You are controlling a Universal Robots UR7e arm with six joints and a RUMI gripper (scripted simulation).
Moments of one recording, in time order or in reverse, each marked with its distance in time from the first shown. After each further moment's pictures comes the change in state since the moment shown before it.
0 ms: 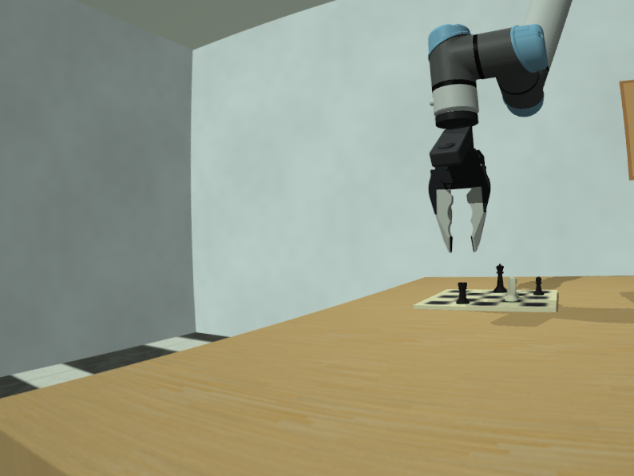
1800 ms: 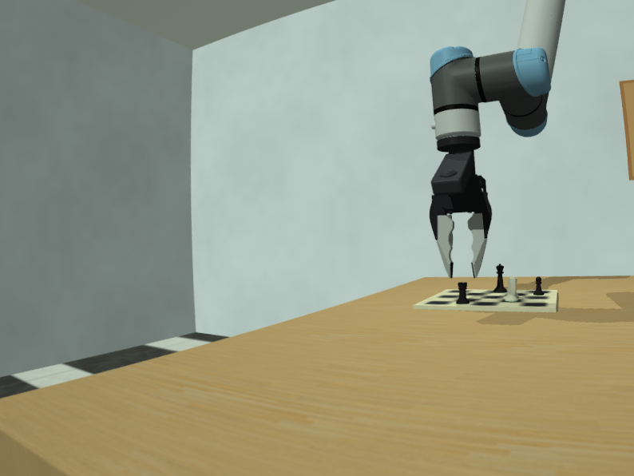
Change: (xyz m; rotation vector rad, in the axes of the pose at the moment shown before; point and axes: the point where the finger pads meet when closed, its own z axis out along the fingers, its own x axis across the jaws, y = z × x) arm 0.000 -0.001 0.041 0.000 0.000 0.000
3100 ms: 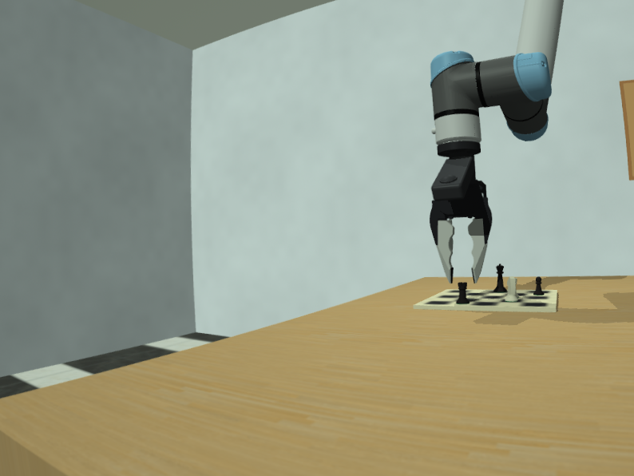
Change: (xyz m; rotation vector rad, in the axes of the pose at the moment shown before) arm 0.000 0.000 0.008 0.000 0.000 0.000
